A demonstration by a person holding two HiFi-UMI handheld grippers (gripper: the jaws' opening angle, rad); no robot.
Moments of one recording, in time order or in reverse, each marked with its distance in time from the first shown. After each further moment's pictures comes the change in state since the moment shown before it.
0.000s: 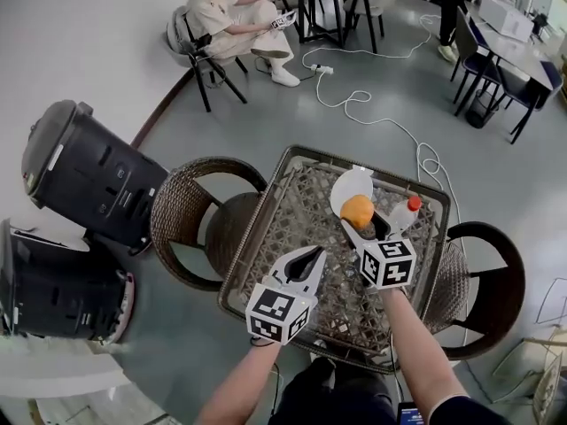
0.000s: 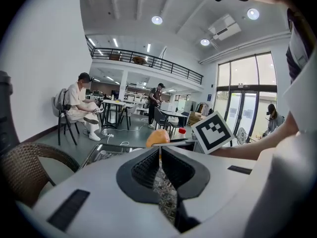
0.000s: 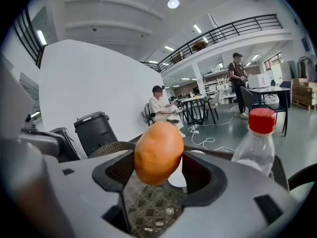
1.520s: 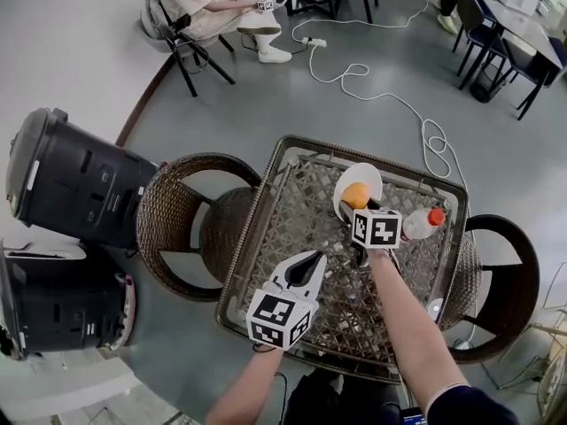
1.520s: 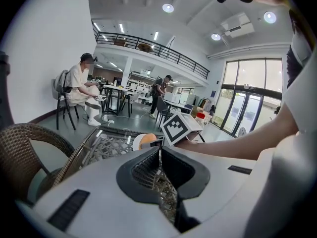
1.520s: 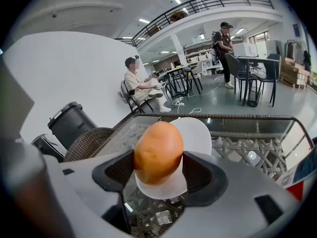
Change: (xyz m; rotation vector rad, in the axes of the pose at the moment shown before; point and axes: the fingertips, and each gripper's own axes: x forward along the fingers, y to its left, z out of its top) left arm 0.055 0.050 -0.051 -0.093 0.121 -0.020; right arm 0.130 -0.074 -0.078 0.206 0.277 -0.155
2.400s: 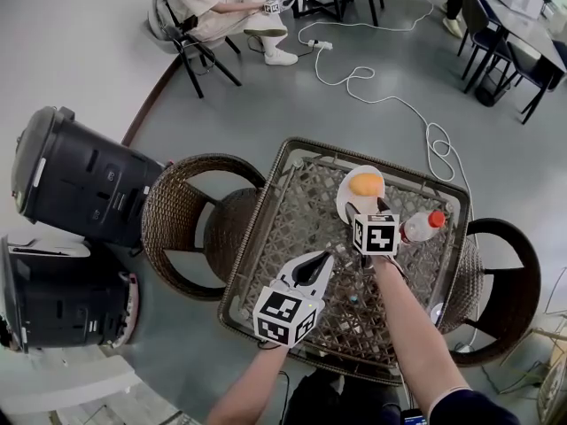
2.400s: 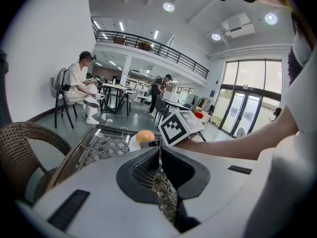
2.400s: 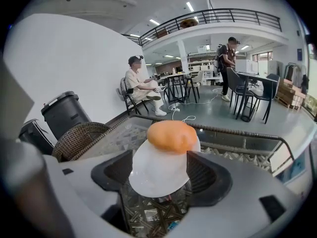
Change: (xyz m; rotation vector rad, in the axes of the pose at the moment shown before) left arm 0.007 -0.007 0.001 -0.005 0.011 -0.013; right arm -0.010 -0.005 0.007 -0.122 -0.025 -0.093
